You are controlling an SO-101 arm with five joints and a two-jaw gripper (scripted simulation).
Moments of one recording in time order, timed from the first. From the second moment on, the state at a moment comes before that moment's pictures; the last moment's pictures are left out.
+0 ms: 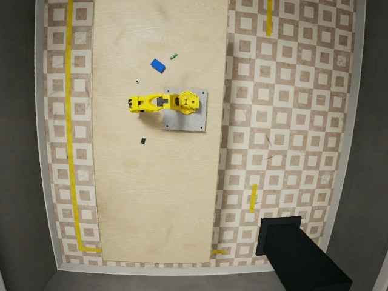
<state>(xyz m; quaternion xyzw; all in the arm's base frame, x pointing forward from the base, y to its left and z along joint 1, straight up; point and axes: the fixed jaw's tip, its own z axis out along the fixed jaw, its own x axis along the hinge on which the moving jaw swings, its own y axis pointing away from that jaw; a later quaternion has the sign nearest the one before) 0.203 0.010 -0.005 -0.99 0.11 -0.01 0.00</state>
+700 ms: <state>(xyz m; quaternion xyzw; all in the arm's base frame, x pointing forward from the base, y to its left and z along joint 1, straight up) 0.199 0.010 -0.005 -0.99 0.11 0.00 0.00</state>
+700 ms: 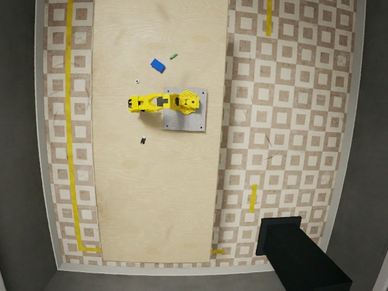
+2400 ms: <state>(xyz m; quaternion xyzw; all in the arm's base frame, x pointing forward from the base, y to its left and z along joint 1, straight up) 0.196 0.009 -0.001 -0.99 0.11 0.01 0.00</state>
